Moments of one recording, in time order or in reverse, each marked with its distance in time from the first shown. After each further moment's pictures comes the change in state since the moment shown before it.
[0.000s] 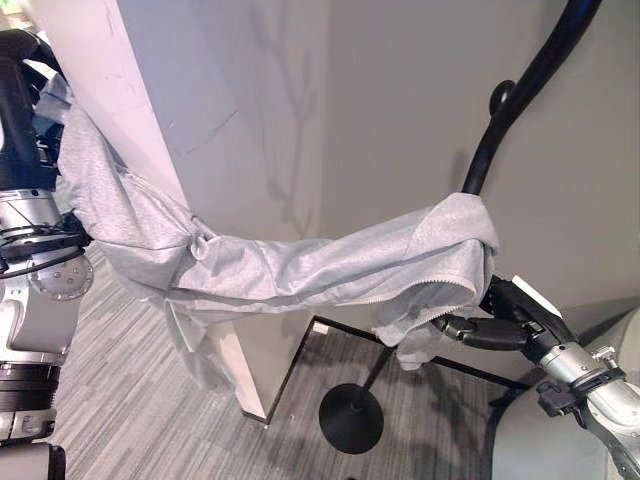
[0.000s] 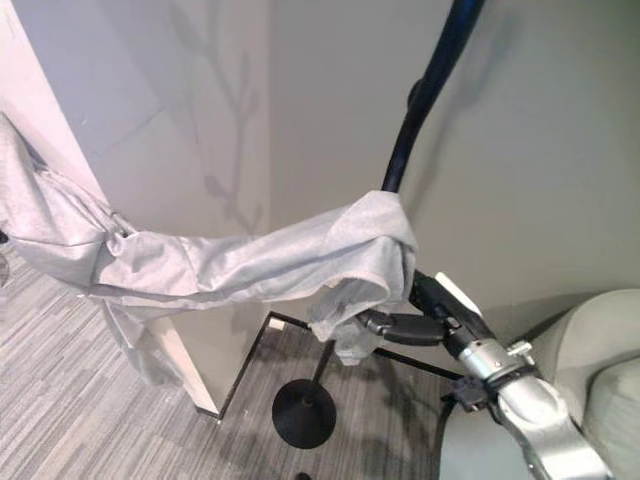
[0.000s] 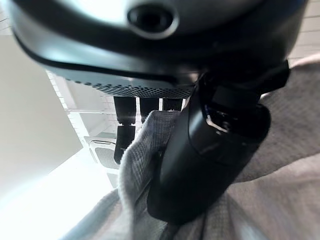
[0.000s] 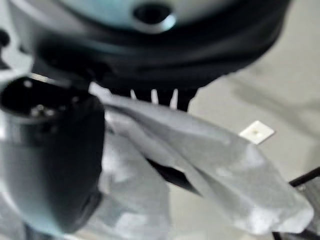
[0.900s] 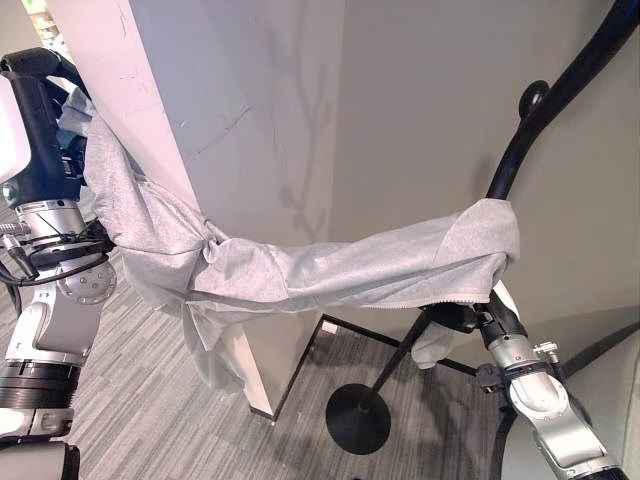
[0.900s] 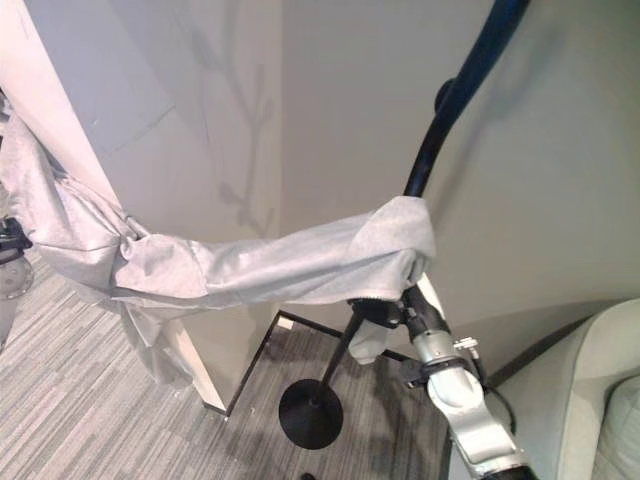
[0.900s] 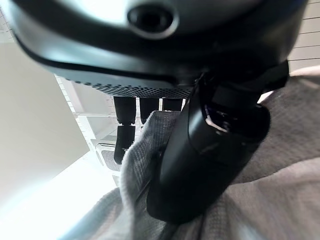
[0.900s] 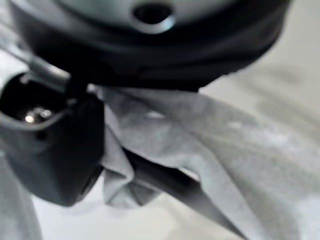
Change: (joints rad) left arm -0.013 -0.049 -0.055 0.022 0.003 0.002 0.073; right arm -0.199 0.263 0.113 0.155 -0.341 0.000 -0.284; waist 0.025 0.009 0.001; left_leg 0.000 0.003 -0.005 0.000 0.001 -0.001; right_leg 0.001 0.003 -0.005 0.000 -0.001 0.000
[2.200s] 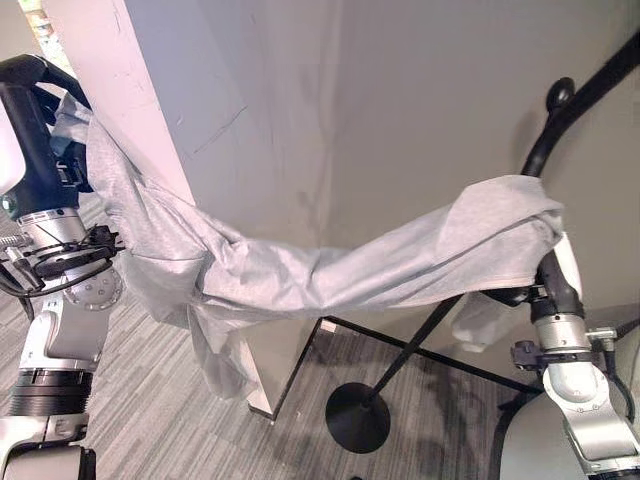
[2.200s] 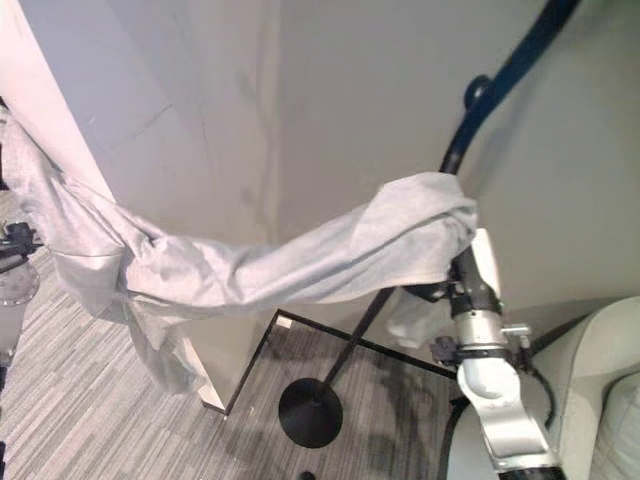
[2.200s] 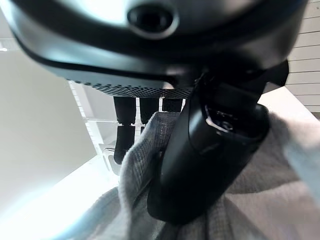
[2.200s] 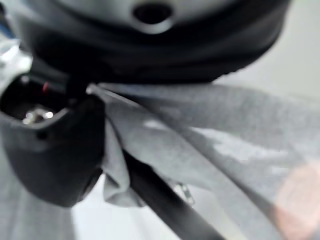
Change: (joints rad) left arm 0.032 -0.107 0.072 -0.029 0.034 -0.005 0.009; right arm -0.012 -0.027 -0.106 -0.105 -0.026 -0.055 -0.064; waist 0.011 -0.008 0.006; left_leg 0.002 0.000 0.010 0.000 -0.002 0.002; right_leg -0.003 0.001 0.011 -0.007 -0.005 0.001
